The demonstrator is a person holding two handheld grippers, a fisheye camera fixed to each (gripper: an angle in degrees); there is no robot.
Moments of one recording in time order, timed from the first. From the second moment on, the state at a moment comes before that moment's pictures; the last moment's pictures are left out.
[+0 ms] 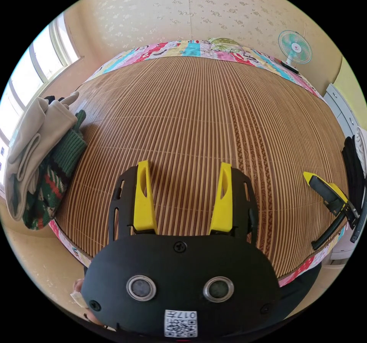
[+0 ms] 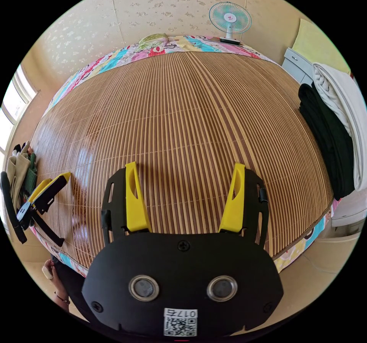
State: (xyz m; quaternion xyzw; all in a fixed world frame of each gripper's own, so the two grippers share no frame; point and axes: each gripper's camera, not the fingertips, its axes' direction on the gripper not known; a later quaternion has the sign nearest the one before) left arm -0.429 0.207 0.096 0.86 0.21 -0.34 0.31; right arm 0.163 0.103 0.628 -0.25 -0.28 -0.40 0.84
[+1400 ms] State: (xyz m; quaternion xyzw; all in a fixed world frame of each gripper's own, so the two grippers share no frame) left arm -0.413 0.210 0.096 0.86 0.21 -0.34 0.31; right arm 0.167 0.101 0.618 -0.25 -0.28 -0.40 0.84
